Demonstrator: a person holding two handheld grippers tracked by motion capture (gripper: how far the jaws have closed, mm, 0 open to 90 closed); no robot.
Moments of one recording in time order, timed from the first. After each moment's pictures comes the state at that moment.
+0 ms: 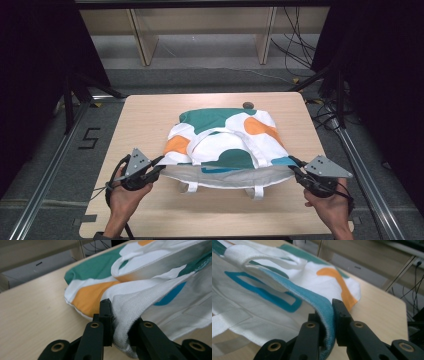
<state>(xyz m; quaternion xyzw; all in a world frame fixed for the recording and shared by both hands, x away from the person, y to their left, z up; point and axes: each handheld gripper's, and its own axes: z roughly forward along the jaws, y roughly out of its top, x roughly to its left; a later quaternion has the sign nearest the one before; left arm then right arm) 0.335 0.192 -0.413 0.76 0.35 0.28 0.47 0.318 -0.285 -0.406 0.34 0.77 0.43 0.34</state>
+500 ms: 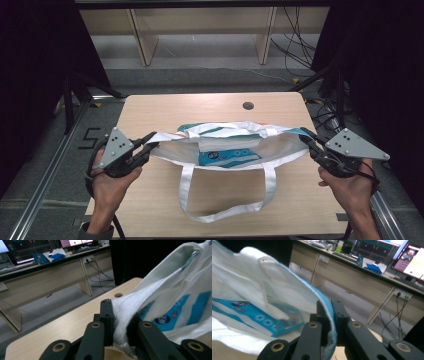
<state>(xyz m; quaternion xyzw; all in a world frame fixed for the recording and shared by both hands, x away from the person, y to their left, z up) 0.321 0.195 -0.328 0.71 0.31 0.33 0.53 0.317 -0.286 -0.313 0.30 0.73 0.47 0.40</state>
